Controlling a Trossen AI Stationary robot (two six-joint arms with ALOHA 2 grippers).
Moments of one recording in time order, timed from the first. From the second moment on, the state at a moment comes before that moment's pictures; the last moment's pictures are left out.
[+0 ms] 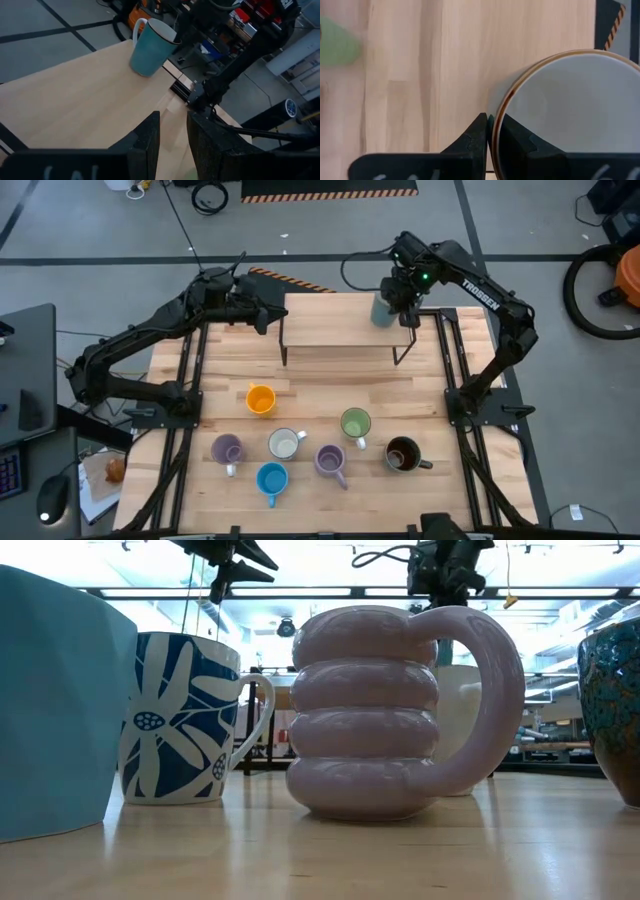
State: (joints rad) left arm 0.56 1.18 1.19 -0.33 0.27 -0.49; right arm -0.78 1.60 1.77 -1.41 -0.25 -0.78
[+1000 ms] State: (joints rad) left arm 0.56 1.18 1.19 -0.34 0.31 -0.46; right arm -0.76 1.60 1.77 -1.39 -0.02 -0.72
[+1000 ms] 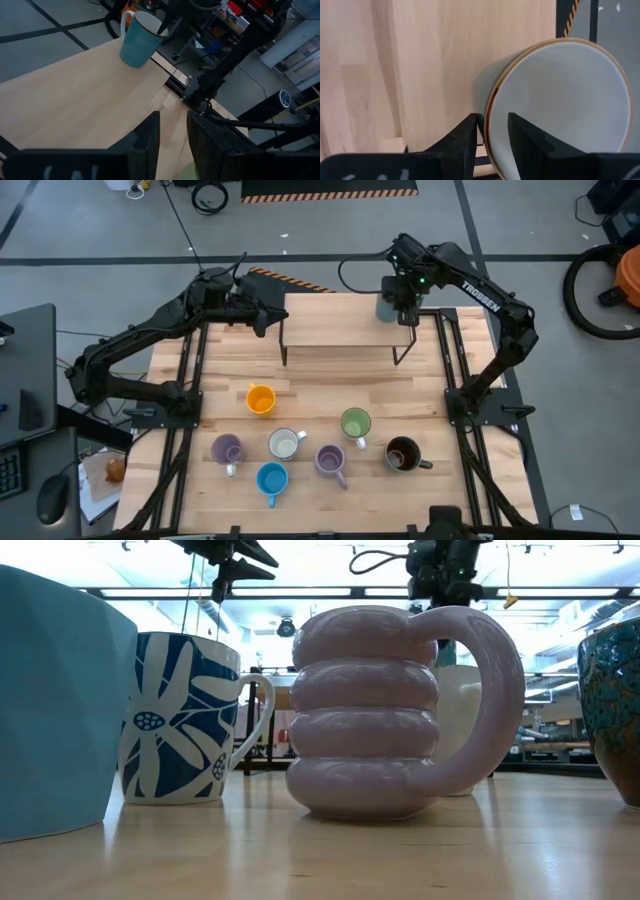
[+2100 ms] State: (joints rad) left arm 0.54 1.18 1.19 -0.36 0.31 -0.35; right arm -0.82 1.60 1.77 -1.35 -0.05 -0.68
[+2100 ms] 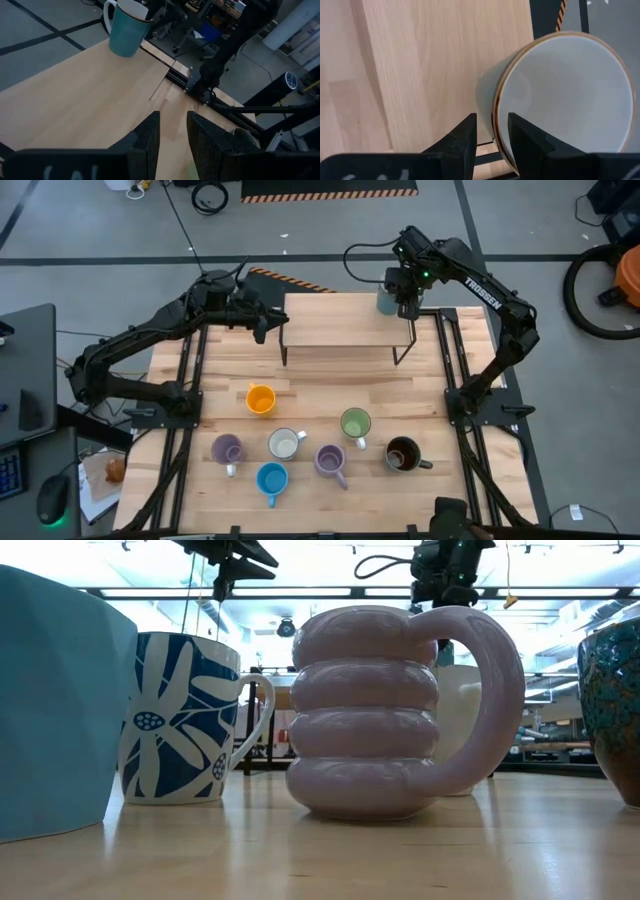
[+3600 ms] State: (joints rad) left arm 0.47 1.18 1.19 -0.27 0.40 -0.46; right arm -0.41 1.47 1.77 -1.06 -0.41 -0.02
